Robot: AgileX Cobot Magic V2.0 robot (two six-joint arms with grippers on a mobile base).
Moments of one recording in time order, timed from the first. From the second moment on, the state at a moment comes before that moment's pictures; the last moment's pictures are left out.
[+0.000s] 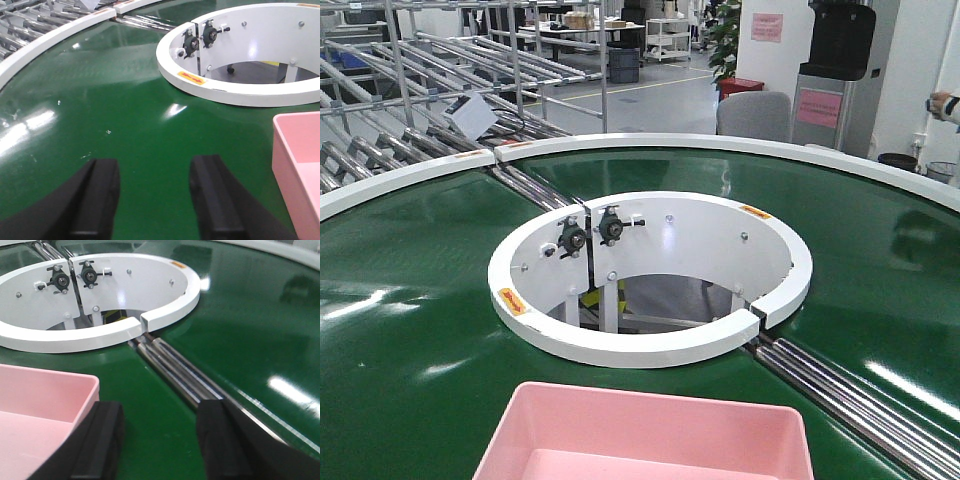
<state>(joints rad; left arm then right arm) -0.02 0.64 -0.51 -0.11 0.27 0.23 0.03 0.63 -0.43 0.04 0.21 -0.02</state>
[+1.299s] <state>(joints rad) -0.27 1.63 -1.03 -0.41 0.68 0.31 0.21 1.47 -0.83 0.32 0.60 0.04</state>
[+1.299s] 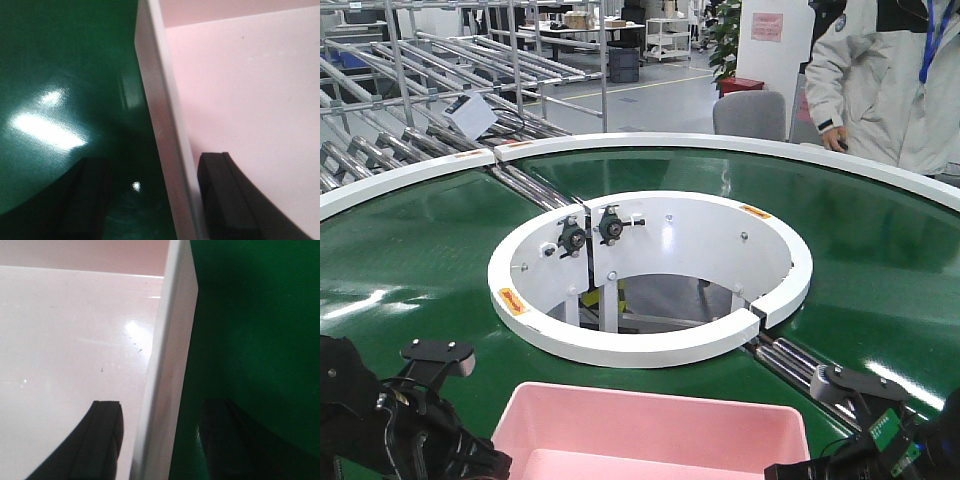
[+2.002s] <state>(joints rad) -0.28 1.65 -1.03 -0.56 0.70 0.32 0.21 1.51 -0.84 0.36 0.57 0.04</state>
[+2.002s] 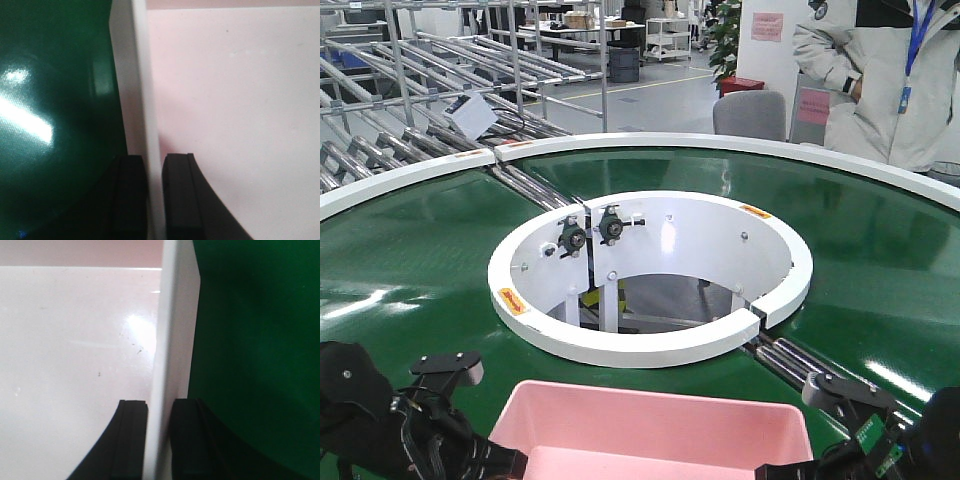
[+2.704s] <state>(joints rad) -0.28 1.25 -1.03 -0.55 0.72 0.24 0.21 1.30 -1.07 0.30 0.74 0.04</state>
